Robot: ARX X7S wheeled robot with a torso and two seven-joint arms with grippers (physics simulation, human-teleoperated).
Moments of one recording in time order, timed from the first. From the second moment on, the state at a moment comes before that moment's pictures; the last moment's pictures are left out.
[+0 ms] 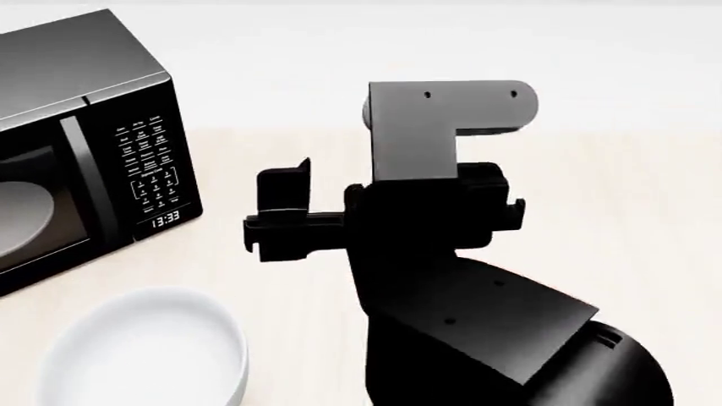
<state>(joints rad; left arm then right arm) -0.02 -0.22 -0.29 0.42 -0.22 -0.46 -0.28 0.92 0.01 -0.05 -0.37 0.86 1.44 0.66</state>
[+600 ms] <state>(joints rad) 0.05 -0.22 -0.40 0.49 -0.28 -0.42 -0.31 1.23 0.01 -0.62 0.28 1.54 1.13 1.08</state>
